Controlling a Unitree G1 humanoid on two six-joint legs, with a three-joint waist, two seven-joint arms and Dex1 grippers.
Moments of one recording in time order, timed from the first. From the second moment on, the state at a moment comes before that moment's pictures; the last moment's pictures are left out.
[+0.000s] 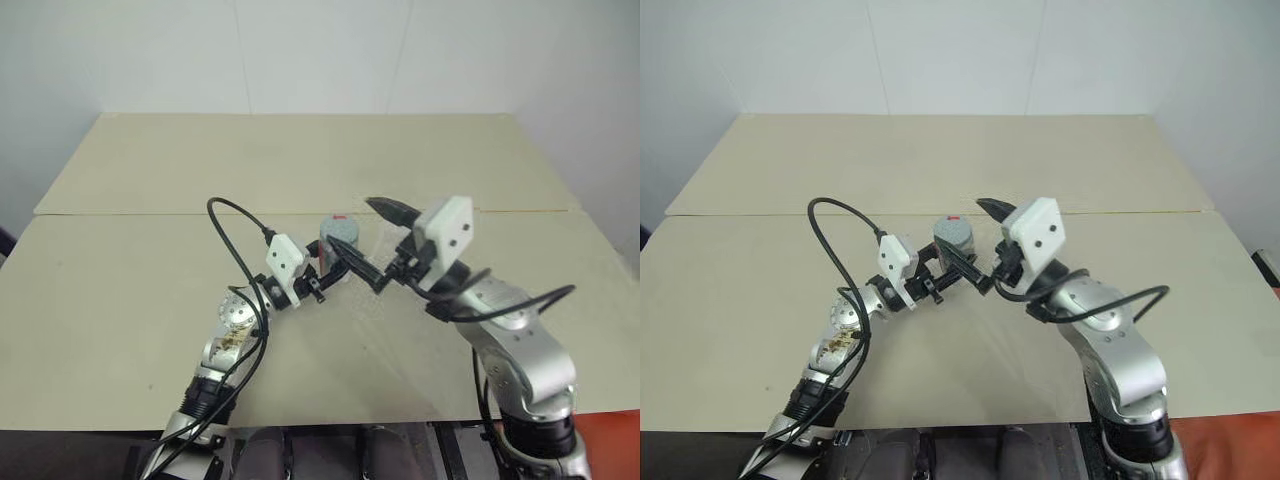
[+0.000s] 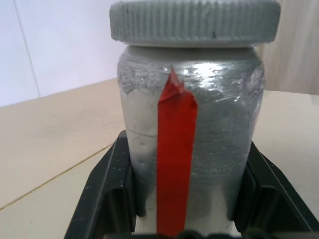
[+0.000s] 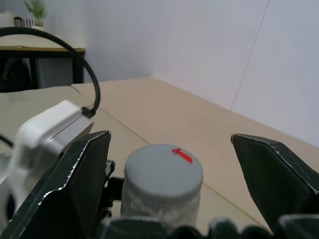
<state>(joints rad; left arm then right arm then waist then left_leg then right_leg) -0.38 0.15 -0.16 0.06 -0.23 -0.05 -0.69 -0.37 -0.33 0.09 -0.60 0.32 0.53 0.44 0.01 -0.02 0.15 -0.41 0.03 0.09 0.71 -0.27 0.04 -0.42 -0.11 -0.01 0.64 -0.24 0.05</state>
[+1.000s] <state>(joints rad) -0.37 0.17 -0.15 0.06 -0.23 -0.05 -0.68 -0.32 -0.34 0.09 -0.55 0.29 0.45 0.44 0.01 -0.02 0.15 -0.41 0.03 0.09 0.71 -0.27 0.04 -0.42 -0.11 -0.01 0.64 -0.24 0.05</state>
